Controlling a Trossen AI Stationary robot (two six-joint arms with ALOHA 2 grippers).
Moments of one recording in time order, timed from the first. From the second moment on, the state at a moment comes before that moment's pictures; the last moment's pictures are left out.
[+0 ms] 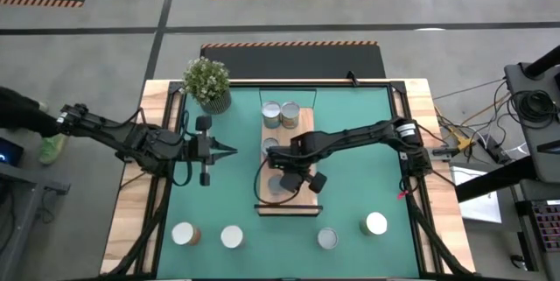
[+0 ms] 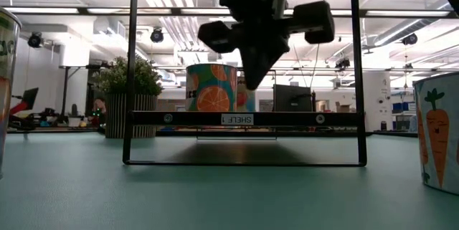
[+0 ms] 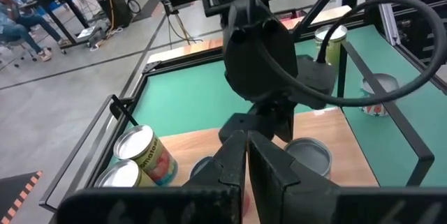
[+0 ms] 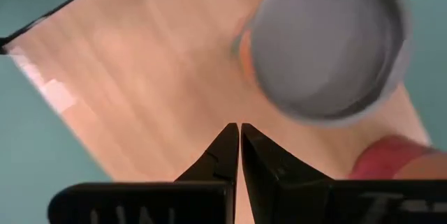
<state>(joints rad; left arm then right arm) -0.33 0.86 0.87 -0.37 -0.44 0.11 0.08 2.04 1.76 -1.02 -0.16 -0.93</state>
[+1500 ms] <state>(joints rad) -0.33 0.86 0.86 -0.37 -0.44 0.12 0.10 1.96 1.76 -0.85 -0.18 -0.89</state>
